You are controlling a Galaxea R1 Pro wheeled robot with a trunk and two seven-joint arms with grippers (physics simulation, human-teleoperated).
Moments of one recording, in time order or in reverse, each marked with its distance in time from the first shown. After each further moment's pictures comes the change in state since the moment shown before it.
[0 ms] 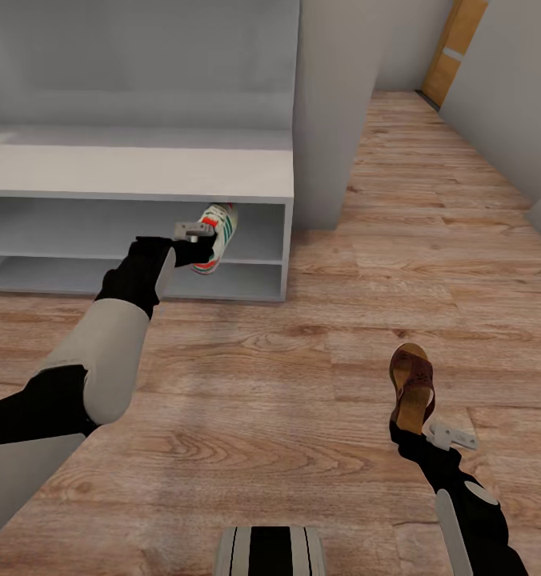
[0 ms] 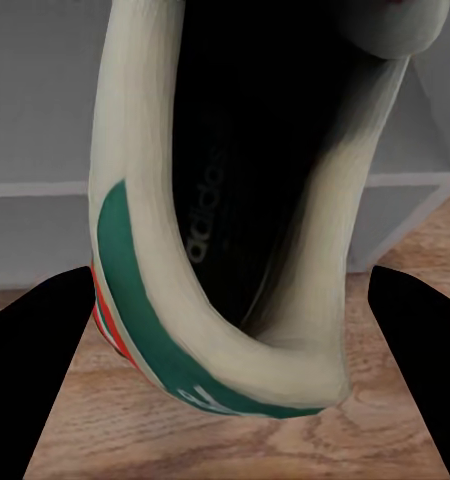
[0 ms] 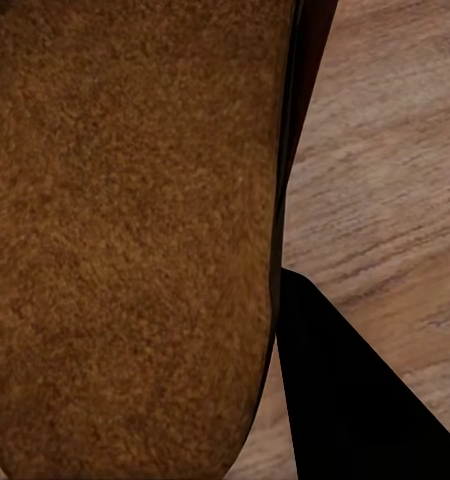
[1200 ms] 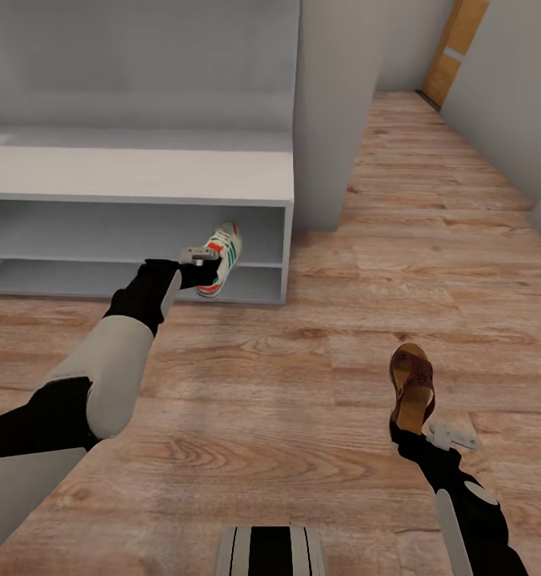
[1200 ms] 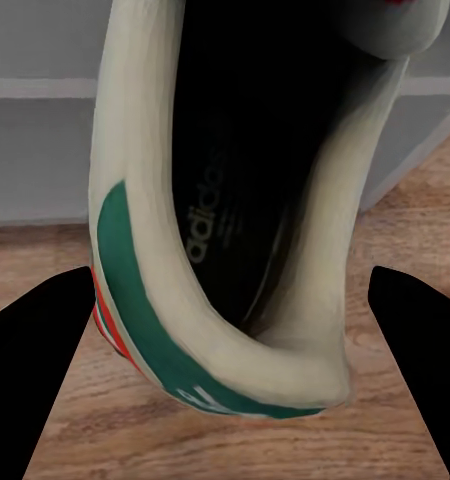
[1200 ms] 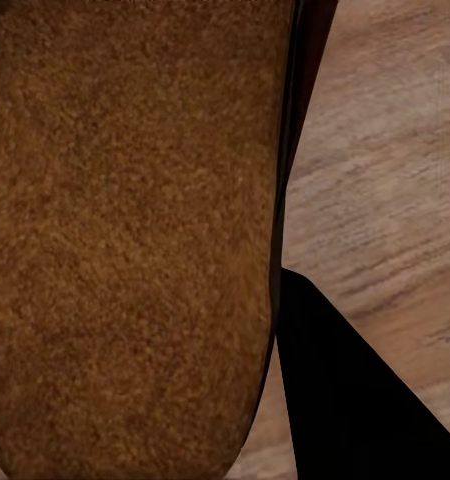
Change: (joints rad) left arm 0.060 0.000 0.001 0.058 0.001 -0.009 -0.002; right arm 0.000 0.001 0.000 0.000 0.000 0.000 0.000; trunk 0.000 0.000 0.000
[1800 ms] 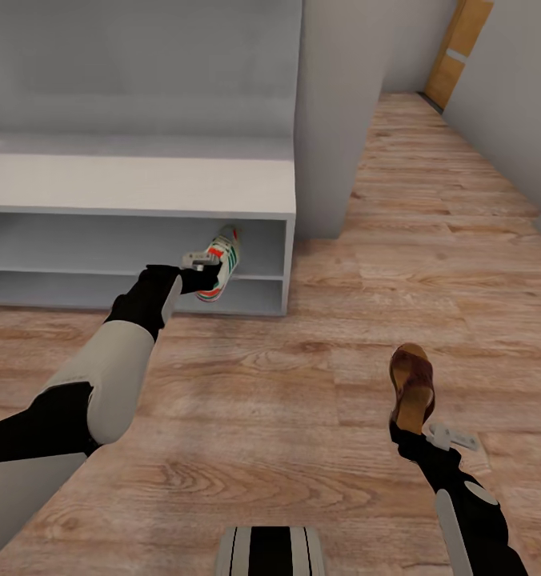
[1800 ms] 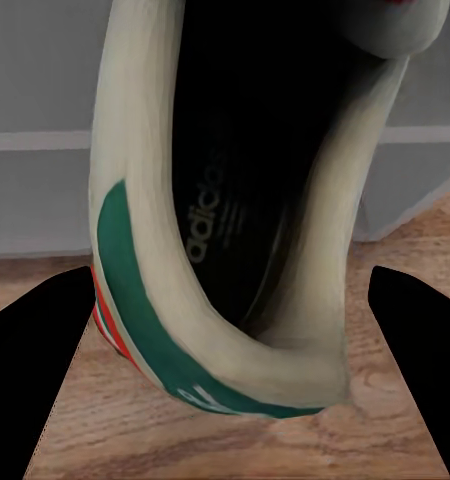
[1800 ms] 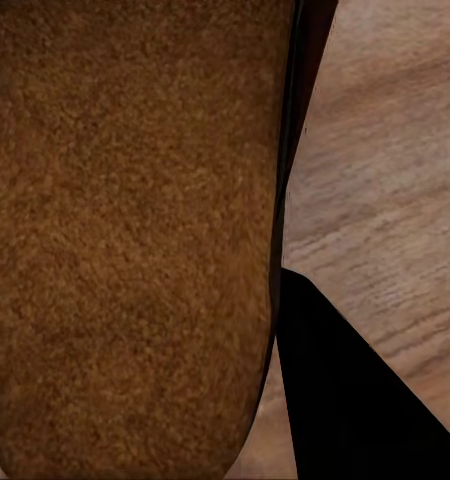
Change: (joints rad) left arm 0.021 0.000 0.000 0.000 0.004 -0.006 0.000; right arm 0.000 0.000 0.000 0.000 0.000 0.000 0.000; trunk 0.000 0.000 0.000
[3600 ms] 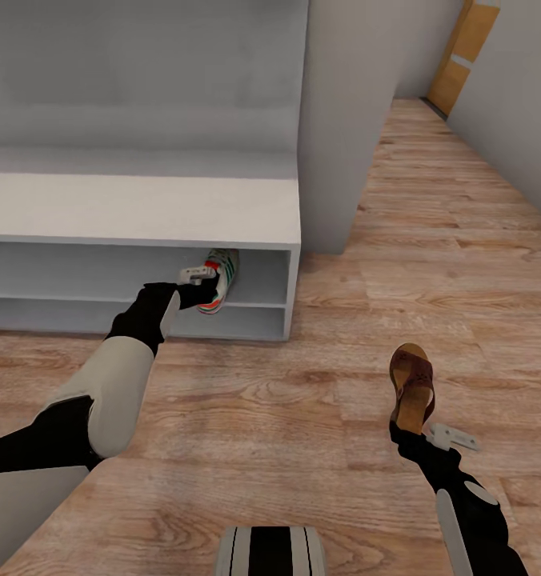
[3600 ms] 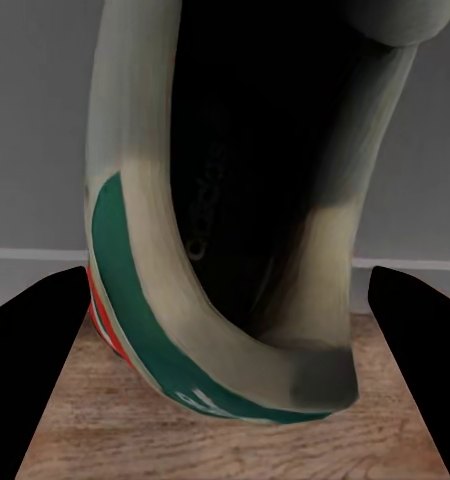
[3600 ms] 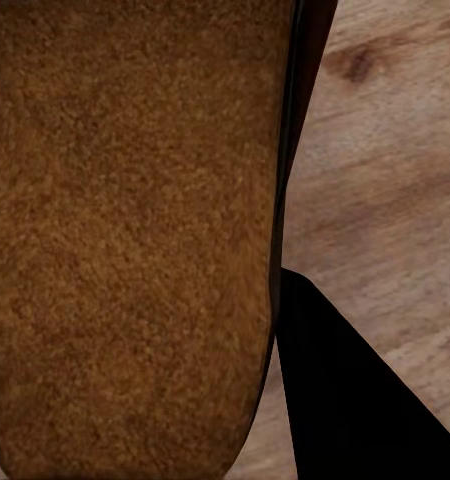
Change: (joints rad) left arm 0.064 -0.002 0.077 0.004 0.023 -0.041 -0.002; right arm 0.000 0.000 0.000 0.000 0.000 0.000 0.000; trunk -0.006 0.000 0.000
